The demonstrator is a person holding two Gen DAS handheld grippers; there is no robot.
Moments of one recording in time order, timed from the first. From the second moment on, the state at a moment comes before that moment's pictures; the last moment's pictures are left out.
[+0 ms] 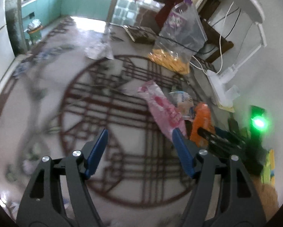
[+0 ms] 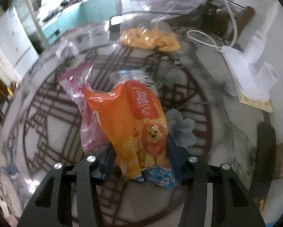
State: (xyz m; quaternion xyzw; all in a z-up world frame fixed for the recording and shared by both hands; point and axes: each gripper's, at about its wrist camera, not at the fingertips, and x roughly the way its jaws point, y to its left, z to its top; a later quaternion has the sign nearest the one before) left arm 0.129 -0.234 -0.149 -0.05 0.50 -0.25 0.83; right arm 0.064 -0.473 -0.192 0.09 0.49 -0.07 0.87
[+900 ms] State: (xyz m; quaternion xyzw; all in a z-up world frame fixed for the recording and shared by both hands) left arm 0.183 -0.325 -0.212 -0.05 0.53 -0.28 0.80; right arm 0.045 -0.480 -0.170 0.12 0.43 -0.12 0.89
